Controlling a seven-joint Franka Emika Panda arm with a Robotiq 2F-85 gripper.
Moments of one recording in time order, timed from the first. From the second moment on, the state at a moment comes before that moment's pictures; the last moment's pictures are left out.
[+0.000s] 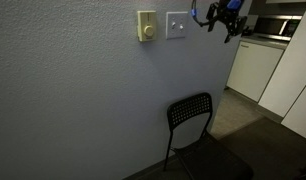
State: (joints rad) arm 0.17 0.01 0.07 -1.83 -0.36 2.12 -1.21
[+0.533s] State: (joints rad) arm 0.17 0.05 0.10 -1.91 -0.49 2.34 -1.02
